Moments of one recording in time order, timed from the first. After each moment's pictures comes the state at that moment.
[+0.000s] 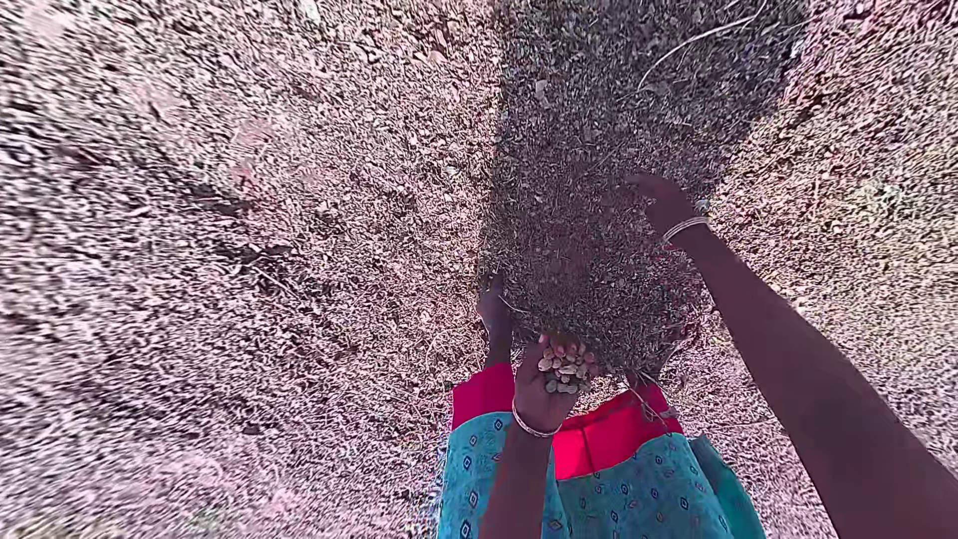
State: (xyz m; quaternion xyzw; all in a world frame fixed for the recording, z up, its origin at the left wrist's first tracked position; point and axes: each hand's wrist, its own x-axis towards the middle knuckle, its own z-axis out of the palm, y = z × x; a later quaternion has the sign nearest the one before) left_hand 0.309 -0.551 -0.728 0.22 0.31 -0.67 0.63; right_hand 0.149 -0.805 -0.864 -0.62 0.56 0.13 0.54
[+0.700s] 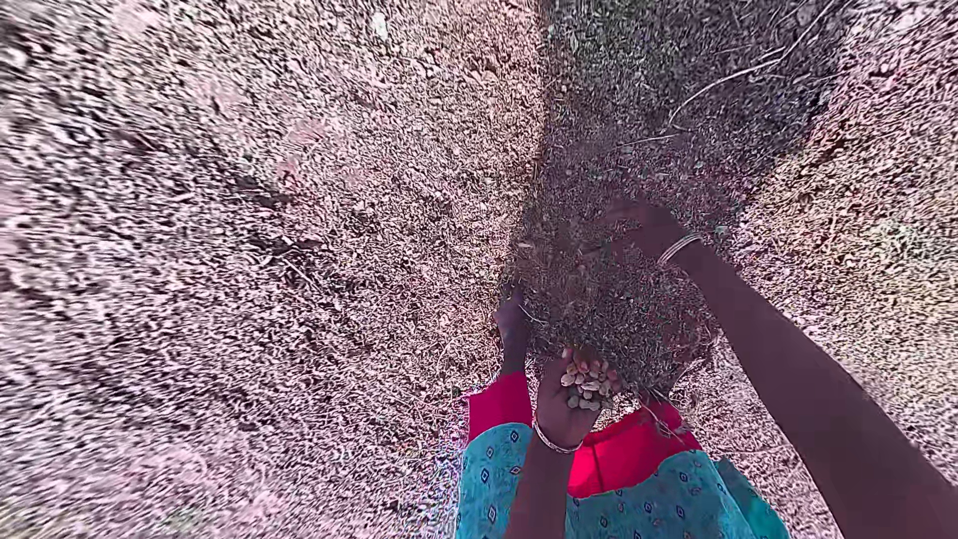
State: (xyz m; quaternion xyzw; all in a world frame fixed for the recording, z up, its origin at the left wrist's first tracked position) left_hand 0.321 -0.547 -0.724 0.17 0.32 -0.65 0.66; right_hand 0.218 -0.797 -0.843 -0.71 0.41 0.19 0.55
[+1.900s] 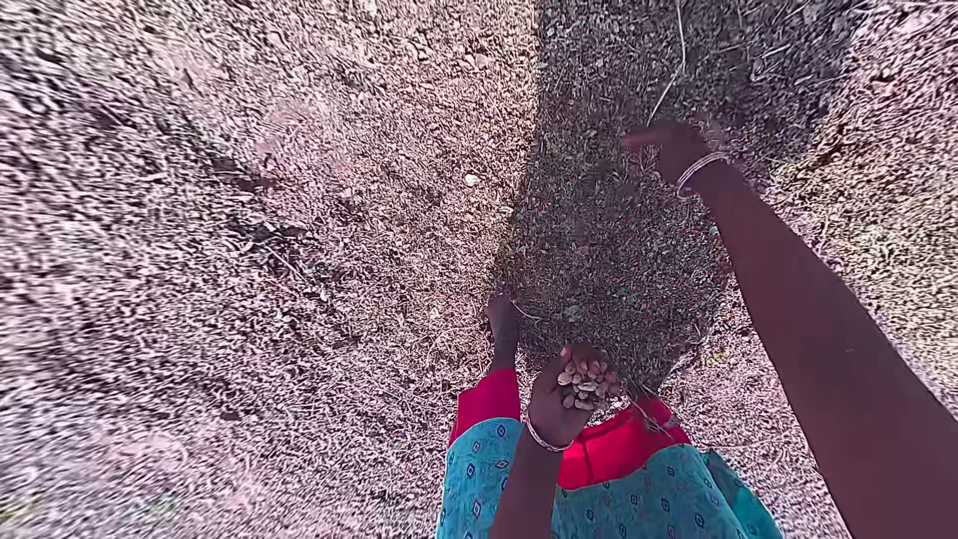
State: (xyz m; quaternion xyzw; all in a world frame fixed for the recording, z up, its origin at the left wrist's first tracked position) left_hand 0.318 -0.548 -0.720 0.19 0.31 -0.68 0.63; right_hand 0.236 -0.900 -0.873 -0.77 0.41 0.26 0.42
